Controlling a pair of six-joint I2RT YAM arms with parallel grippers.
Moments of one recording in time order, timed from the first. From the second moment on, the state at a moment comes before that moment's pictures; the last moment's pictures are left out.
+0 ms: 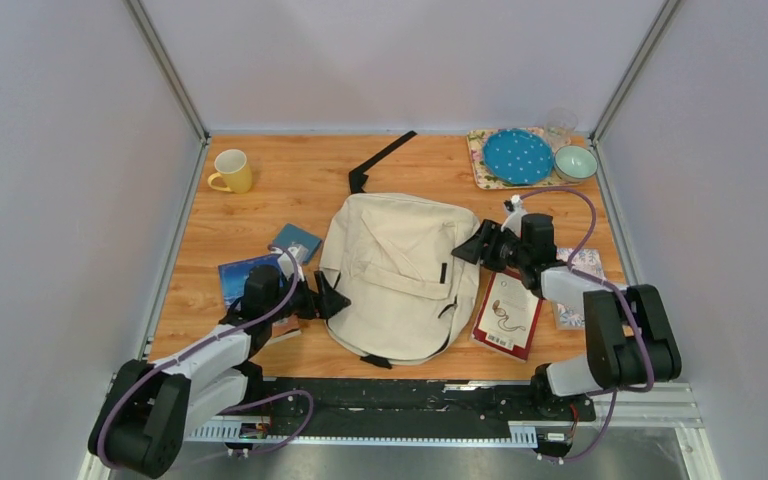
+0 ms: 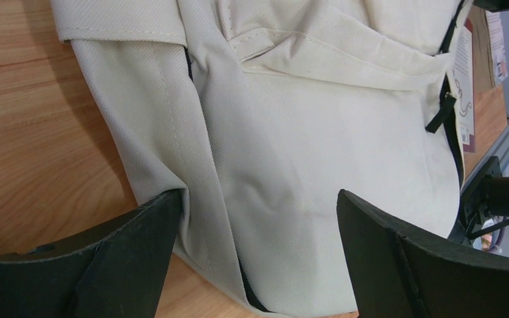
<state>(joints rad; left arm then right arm) -0.31 0.98 0.13 0.30 0.48 -0.50 0.14 1.48 0.56 0.30 -0.56 0.56</state>
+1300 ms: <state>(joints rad) -0.32 1.15 0.29 0.24 0.53 -0.41 0.19 1.35 0.56 0.15 -0.45 0.49</state>
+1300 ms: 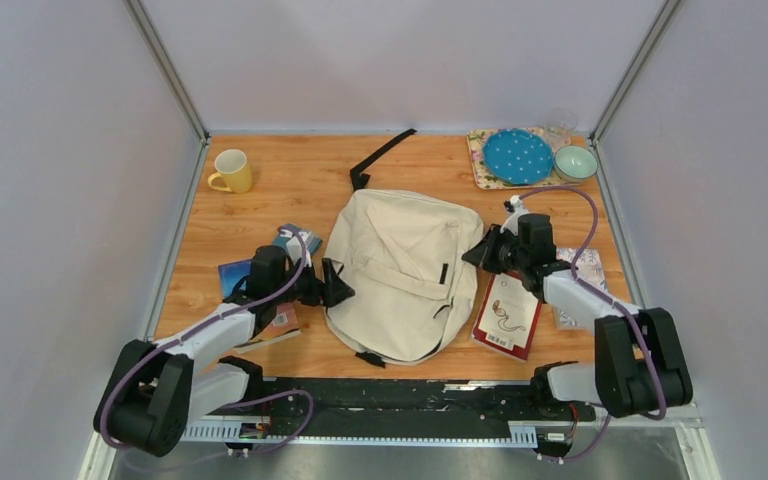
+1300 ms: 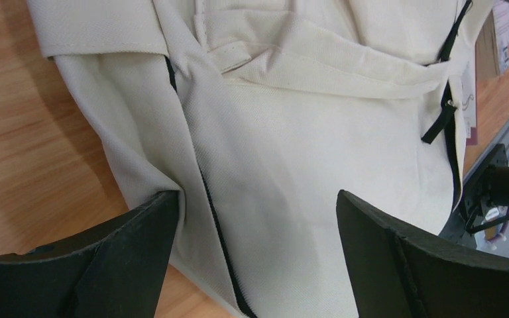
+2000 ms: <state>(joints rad) -0.56 0.92 0.57 -0.10 0.38 -0.53 0.22 0.71 0.36 0.00 -0.14 1.02</state>
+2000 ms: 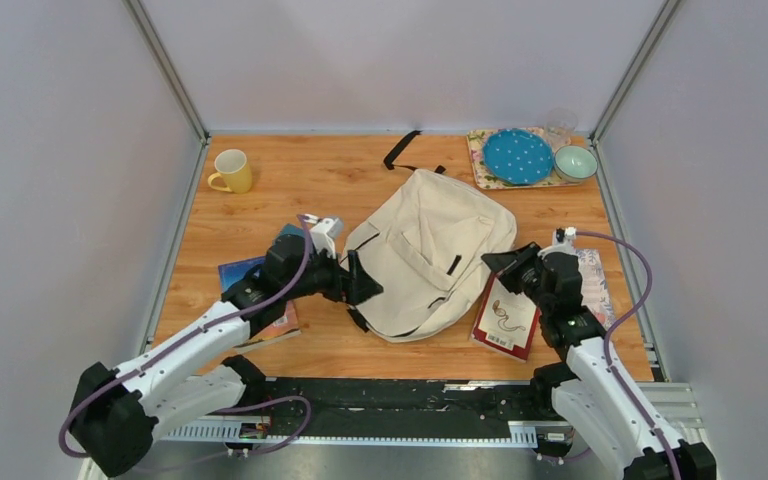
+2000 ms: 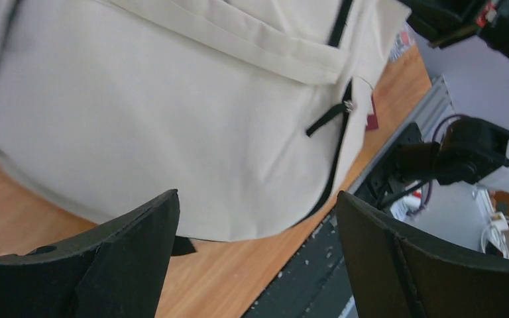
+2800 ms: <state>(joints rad) -0.85 1.44 0.73 0.12 0.55 -0.31 0.24 0.58 0.26 -0.01 -0.29 0.92</state>
